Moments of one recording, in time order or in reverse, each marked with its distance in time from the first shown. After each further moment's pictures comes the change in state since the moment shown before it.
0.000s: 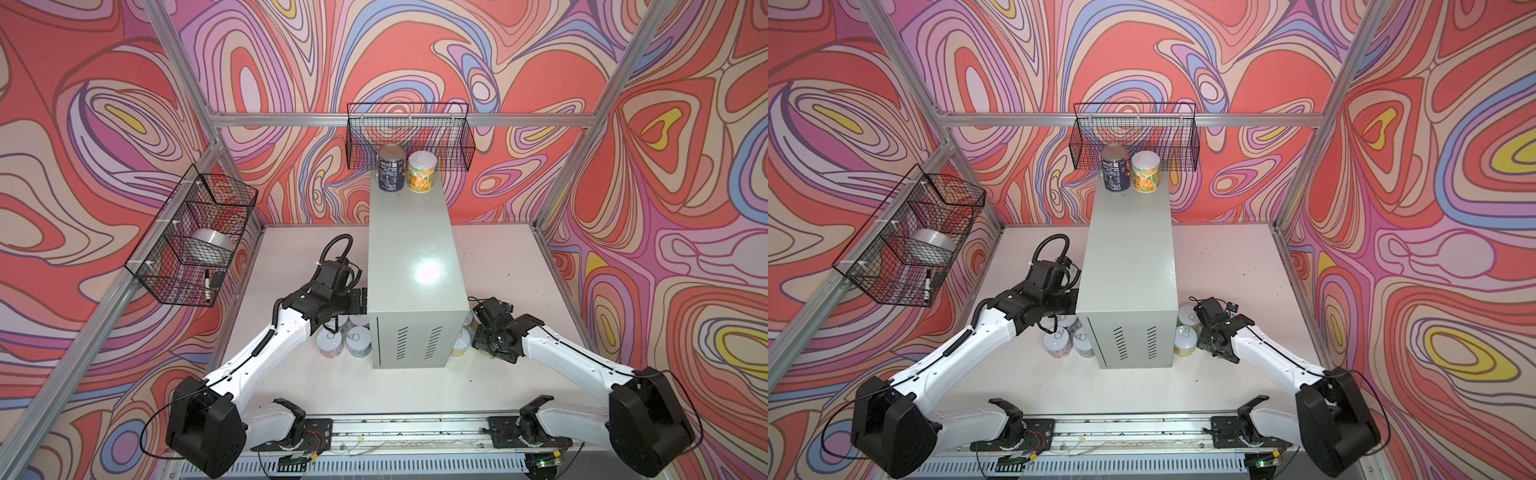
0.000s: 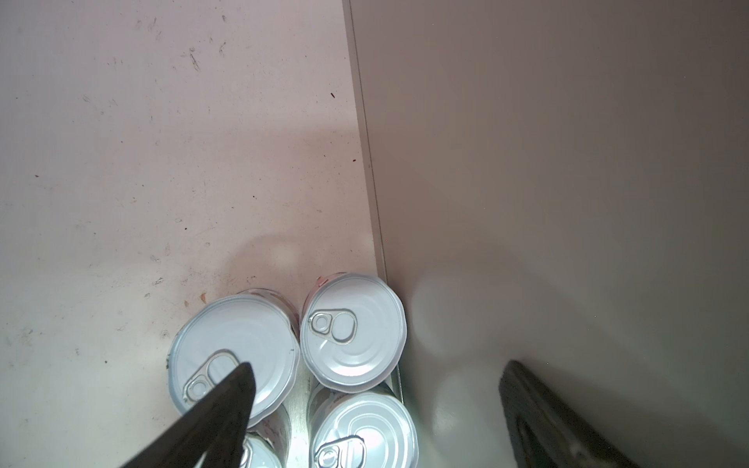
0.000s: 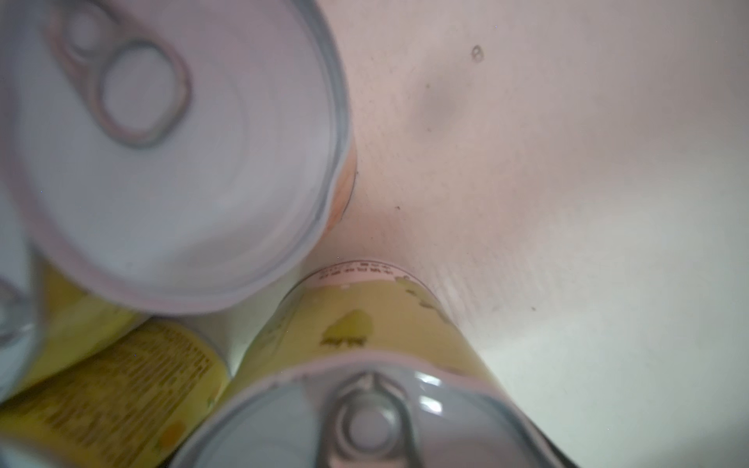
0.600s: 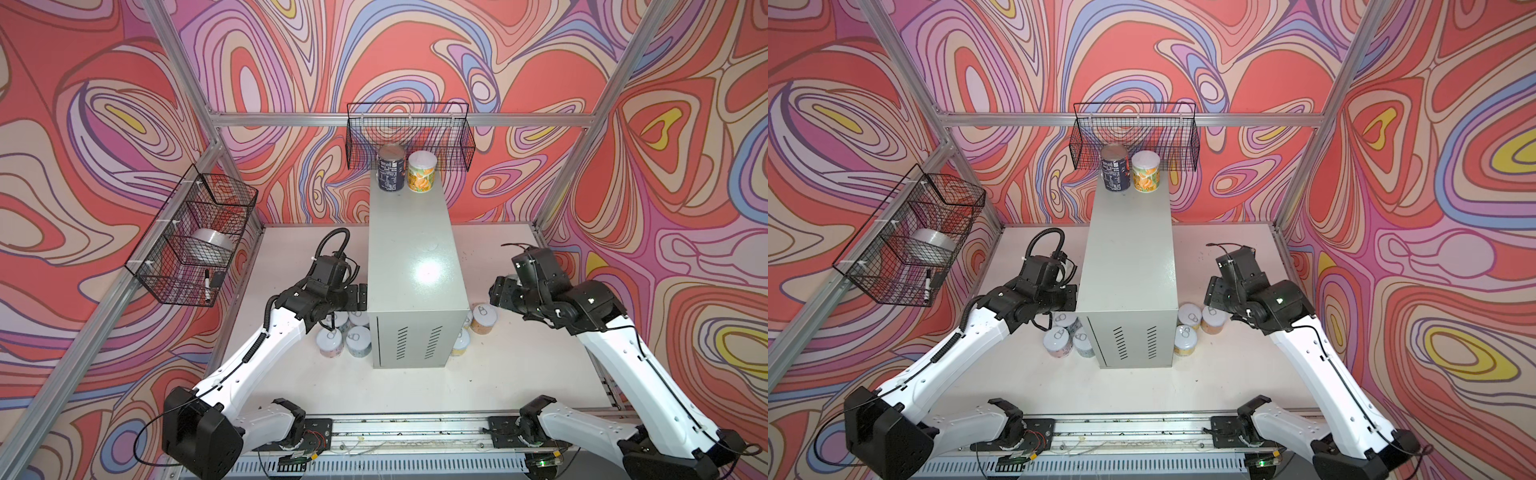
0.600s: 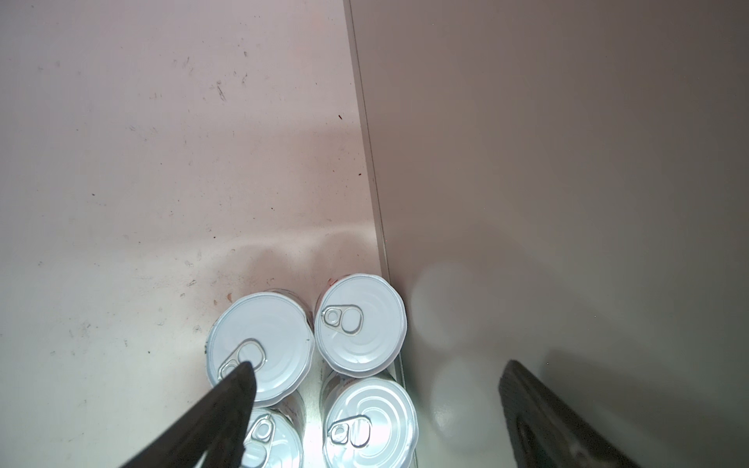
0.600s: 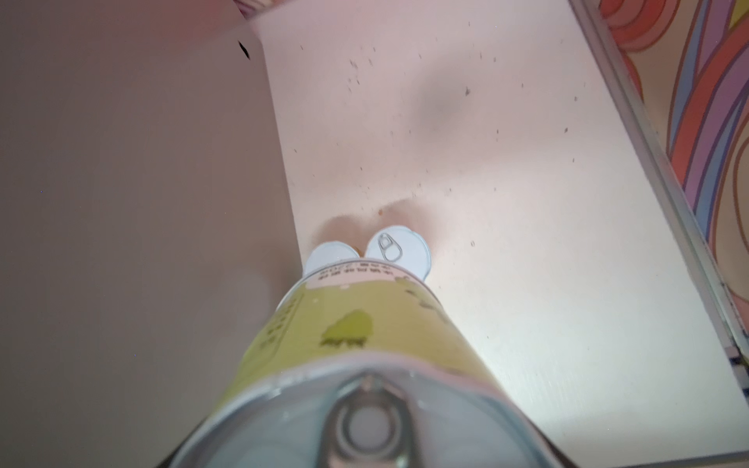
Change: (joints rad) left arm 0.000 -0.042 0.061 -0.085 -0.034 0.026; right arm 0.000 -0.033 0.782 -0.439 -0.010 -0.214
